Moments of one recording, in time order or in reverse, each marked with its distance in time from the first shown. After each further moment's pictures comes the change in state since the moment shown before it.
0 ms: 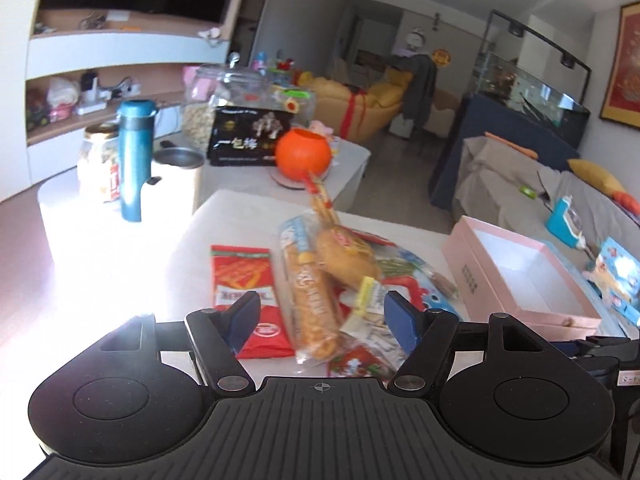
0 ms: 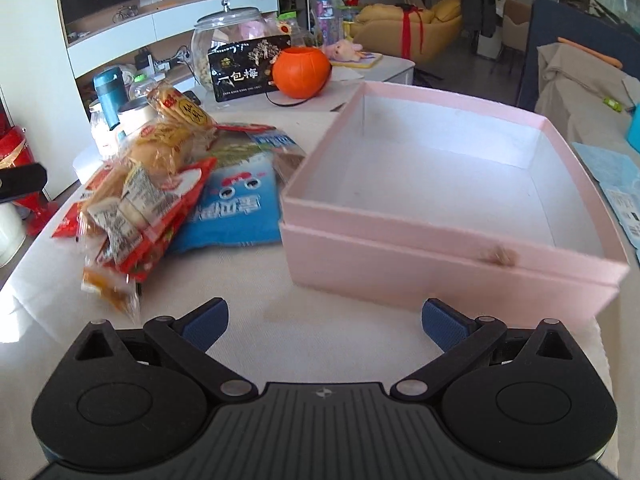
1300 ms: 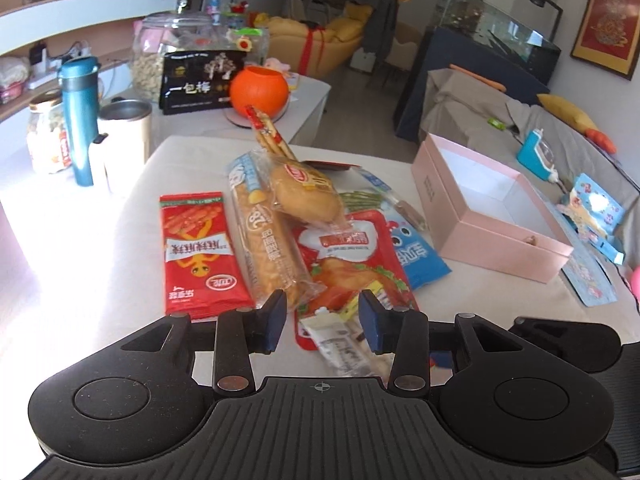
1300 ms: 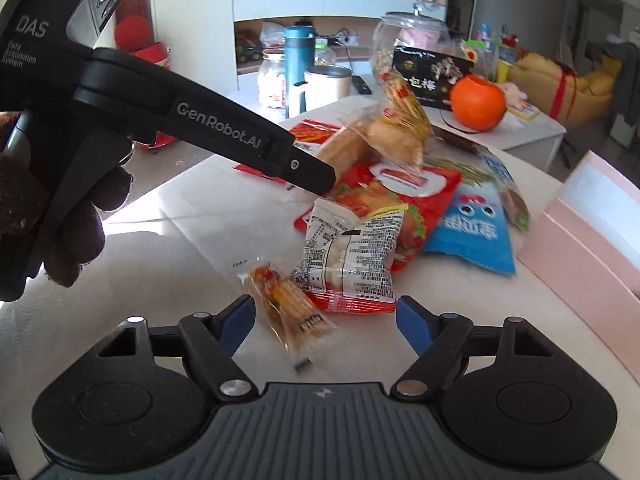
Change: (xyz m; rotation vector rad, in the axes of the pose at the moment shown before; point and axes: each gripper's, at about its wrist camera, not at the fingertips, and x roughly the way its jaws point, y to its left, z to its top) left arm 0.022 -0.017 -0.005 0.105 0.209 -0.089; right arm -0.025 0.117 -0.025 -0.416 -0.020 0.283
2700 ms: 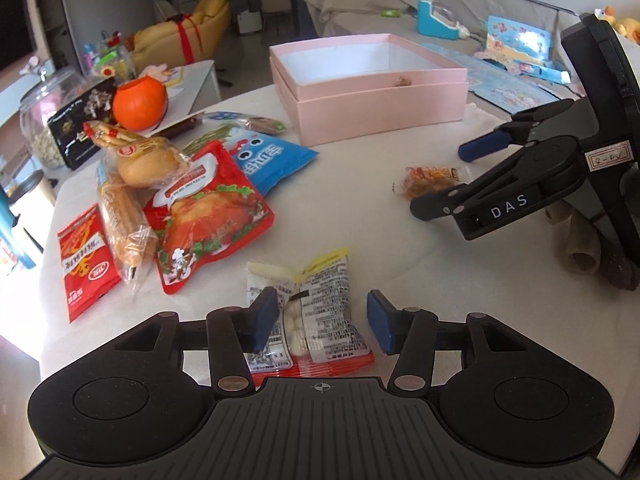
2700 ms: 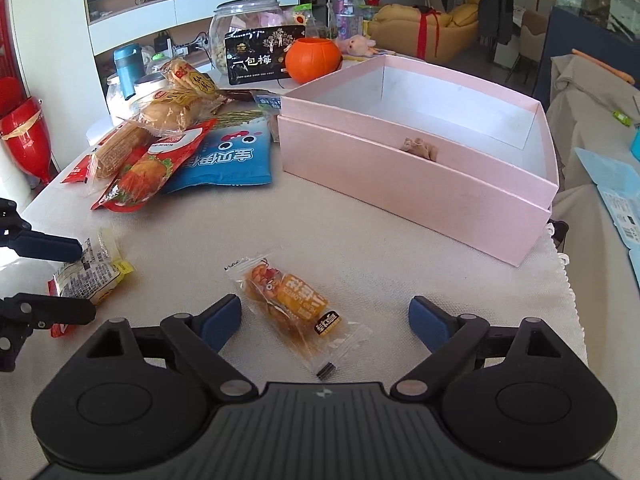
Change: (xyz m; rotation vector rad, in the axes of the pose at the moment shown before) left arm 0.014 -0.104 -0.068 0.516 0.138 -0.044; right arm -0.039 -0.116 -0.070 0.327 0.026 -0.270
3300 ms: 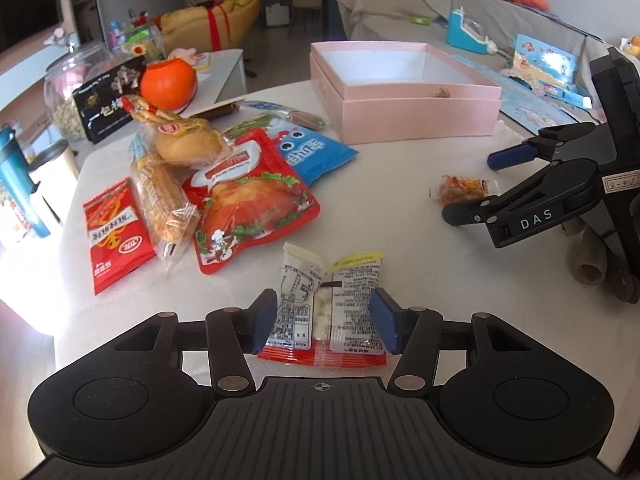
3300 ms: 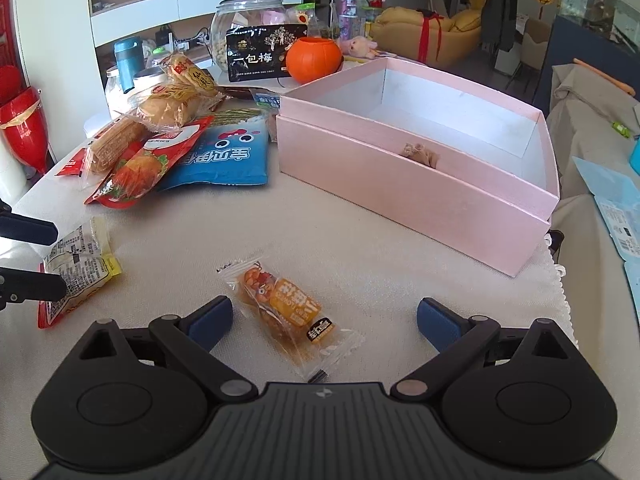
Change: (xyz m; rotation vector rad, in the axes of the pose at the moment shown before) left arm -0.009 0.029 -0.007 -0.113 0.005 0.013; right arm 0.002 0.001 0.003 -0.030 0.005 -0.016
